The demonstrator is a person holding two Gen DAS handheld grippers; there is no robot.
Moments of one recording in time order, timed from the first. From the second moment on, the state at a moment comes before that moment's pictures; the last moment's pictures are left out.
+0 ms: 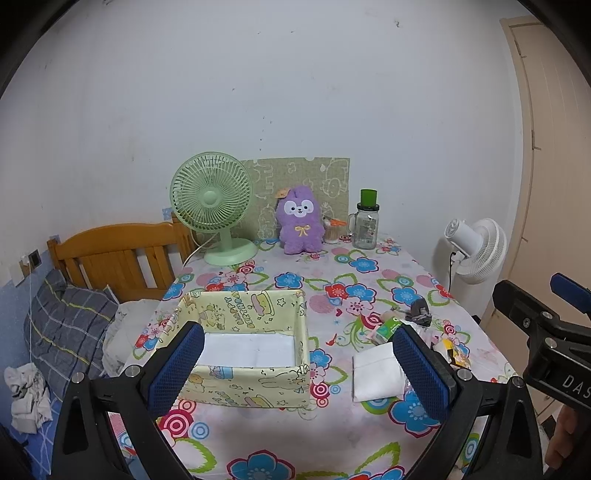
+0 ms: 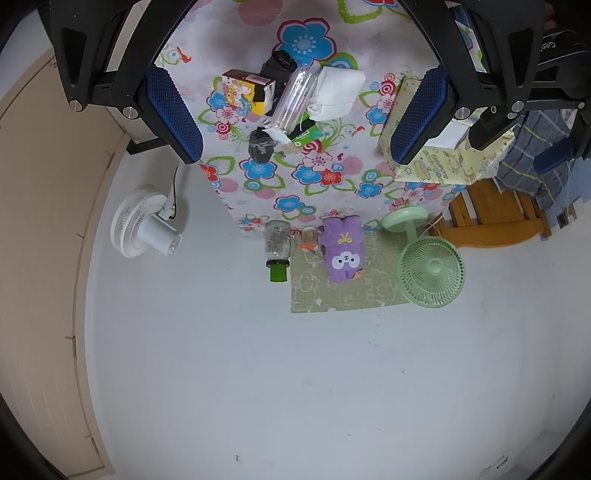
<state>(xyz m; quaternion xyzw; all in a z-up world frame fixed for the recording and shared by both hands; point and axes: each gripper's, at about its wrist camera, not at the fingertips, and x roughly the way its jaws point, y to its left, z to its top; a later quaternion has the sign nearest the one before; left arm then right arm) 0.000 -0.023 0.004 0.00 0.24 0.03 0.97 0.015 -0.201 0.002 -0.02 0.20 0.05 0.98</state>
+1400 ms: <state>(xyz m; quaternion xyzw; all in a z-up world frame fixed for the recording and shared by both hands) 0.005 -0.020 0.001 -0.01 0.25 0.03 0.97 0.018 -0.202 -0.004 -0.02 0.21 0.05 0.98</state>
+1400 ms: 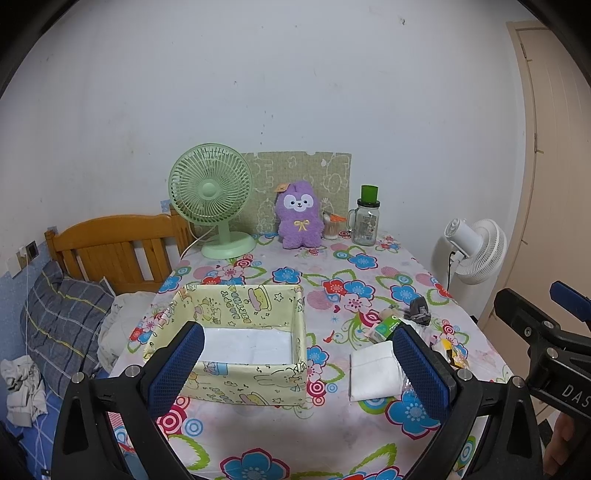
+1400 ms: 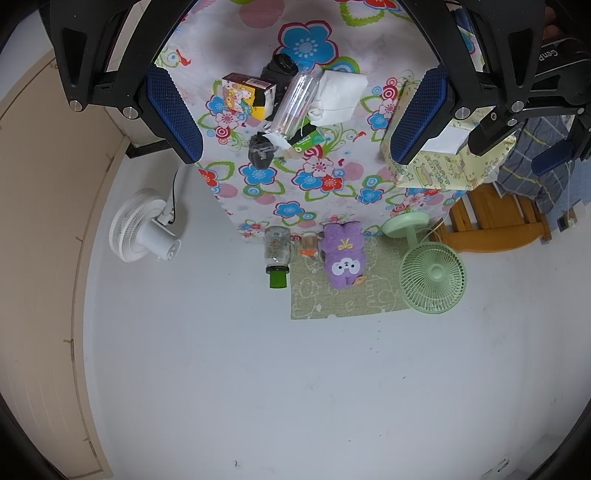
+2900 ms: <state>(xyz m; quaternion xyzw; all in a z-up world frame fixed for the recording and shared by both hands) 0.109 -0.104 -0.095 0.04 0.38 -0.06 0.92 0.122 -0.250 -0.092 -0.01 0.34 0.03 0.94</state>
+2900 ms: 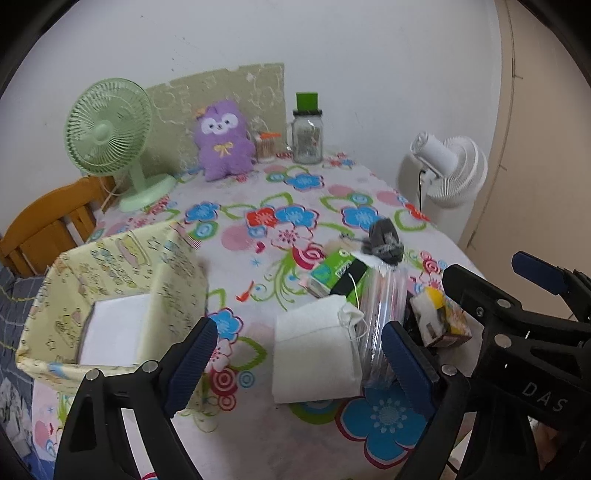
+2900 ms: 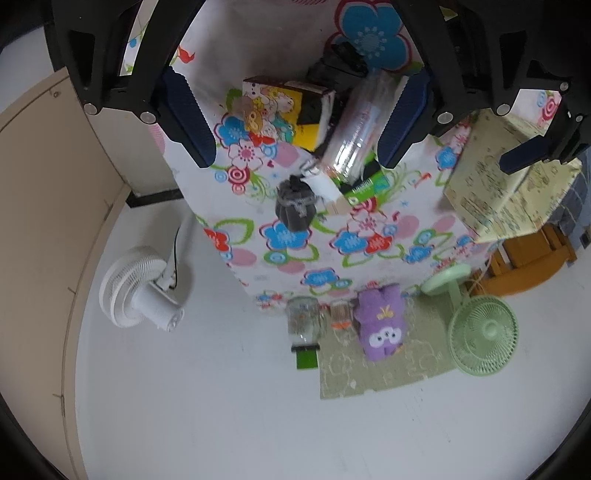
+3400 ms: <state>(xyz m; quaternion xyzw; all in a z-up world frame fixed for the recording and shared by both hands) 0.147 -0.113 -0.140 0.04 0.44 -0.05 0.90 0.160 -0.262 -0.141 0.01 0.41 0.00 0.91</state>
